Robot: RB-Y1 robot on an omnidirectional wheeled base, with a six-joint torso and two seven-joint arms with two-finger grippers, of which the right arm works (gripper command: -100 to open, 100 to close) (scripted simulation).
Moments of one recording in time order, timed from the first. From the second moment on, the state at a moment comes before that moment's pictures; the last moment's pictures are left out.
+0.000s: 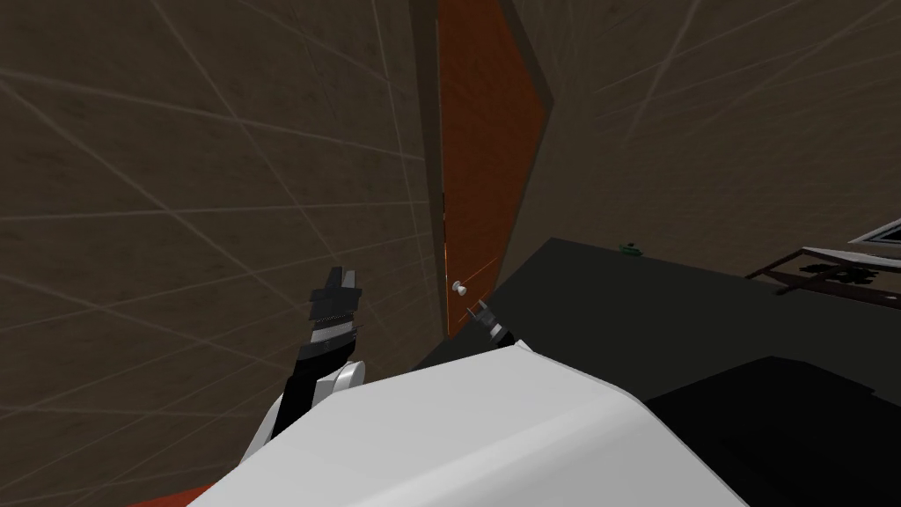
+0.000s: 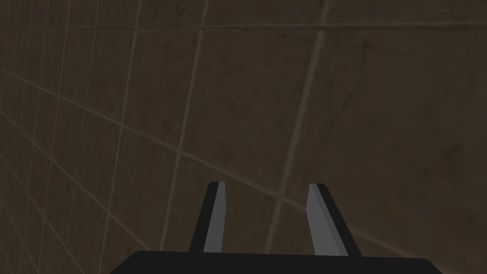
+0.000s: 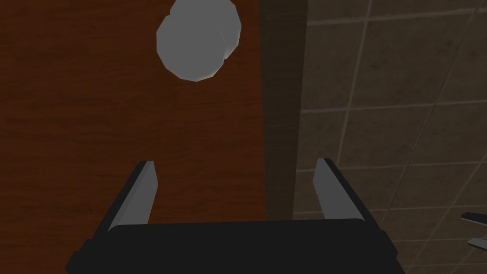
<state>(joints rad) 0.14 -0.20 0.00 -1.01 0.52 -0.95 0.89</state>
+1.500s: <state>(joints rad) 0.01 -0.28 -0.02 -0.71 0.38 -1.00 1.05</state>
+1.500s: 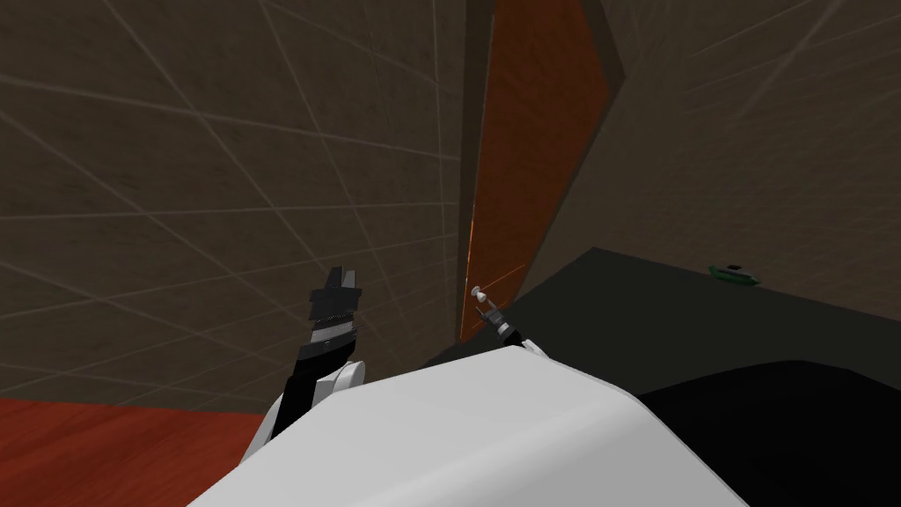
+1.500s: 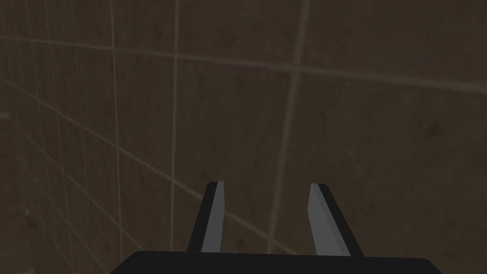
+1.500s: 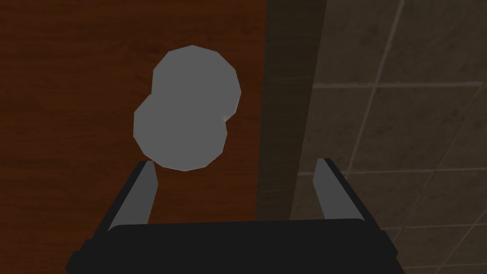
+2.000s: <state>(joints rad) -0.05 -0.30 -0.03 -0.60 0.30 -1.02 1.08</state>
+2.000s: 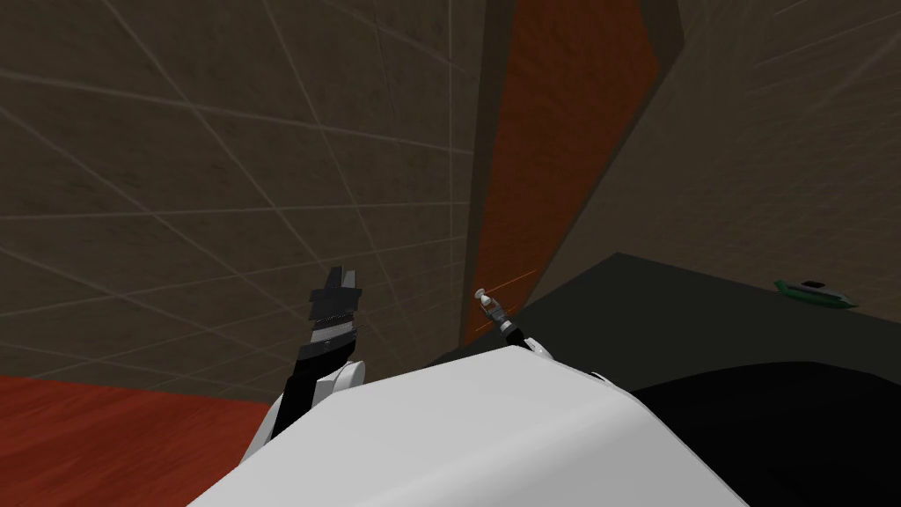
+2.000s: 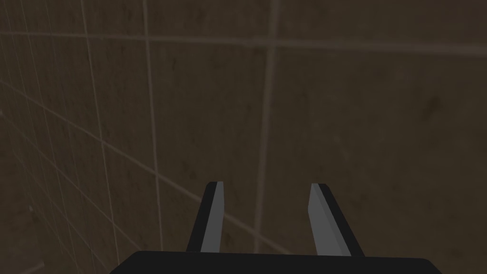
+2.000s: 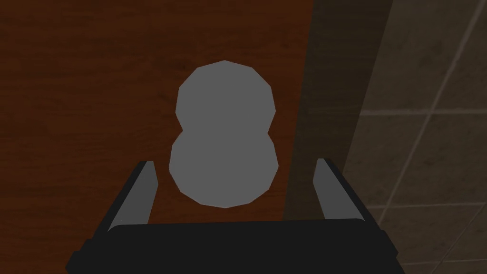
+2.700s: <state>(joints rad) -0.04 -0.31 -0.03 -0.60 0.30 -1.02 1.07</state>
